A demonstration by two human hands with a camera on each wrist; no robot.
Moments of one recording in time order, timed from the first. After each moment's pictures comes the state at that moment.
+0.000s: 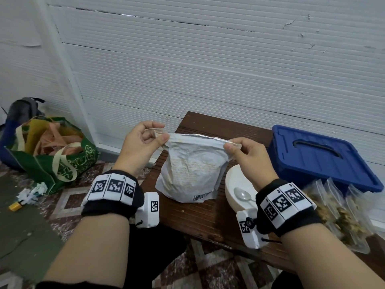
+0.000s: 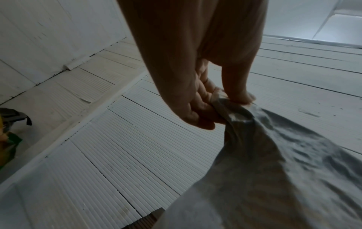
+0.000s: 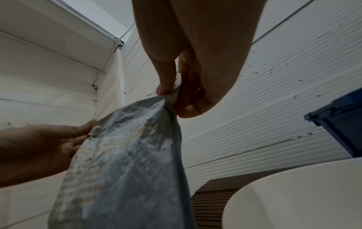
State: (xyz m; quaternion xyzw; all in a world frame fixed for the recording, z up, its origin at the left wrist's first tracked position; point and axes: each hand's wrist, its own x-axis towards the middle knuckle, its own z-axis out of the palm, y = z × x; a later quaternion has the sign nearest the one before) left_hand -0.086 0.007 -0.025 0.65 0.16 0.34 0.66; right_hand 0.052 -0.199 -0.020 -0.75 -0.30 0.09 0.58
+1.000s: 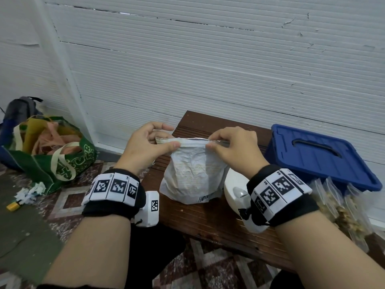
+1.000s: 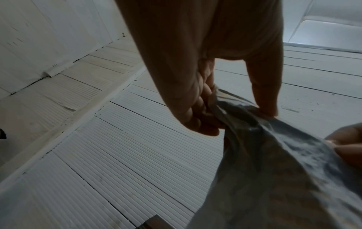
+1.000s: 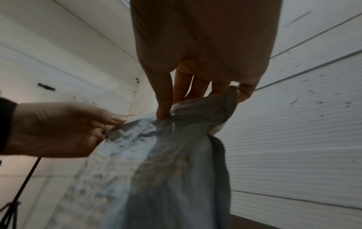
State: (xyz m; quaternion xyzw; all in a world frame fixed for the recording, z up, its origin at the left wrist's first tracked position) left_hand -0.087 -0.005 -0.012 0.72 0.18 0.28 0.61; right_hand 0.039 -0.178 0.018 -0.85 -0.43 -0.02 0.29
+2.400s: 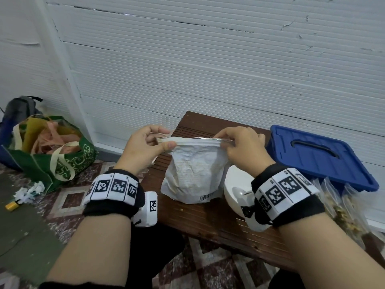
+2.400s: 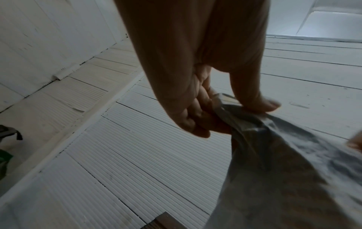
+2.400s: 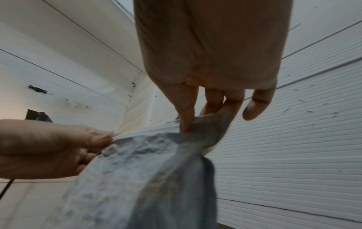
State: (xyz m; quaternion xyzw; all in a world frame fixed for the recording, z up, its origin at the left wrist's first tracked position) left_hand -0.089 0.000 -0.020 0.69 0.19 0.28 0.63; right_hand 0.040 -0.184 0.023 -0.90 -0.38 -0.02 0.22
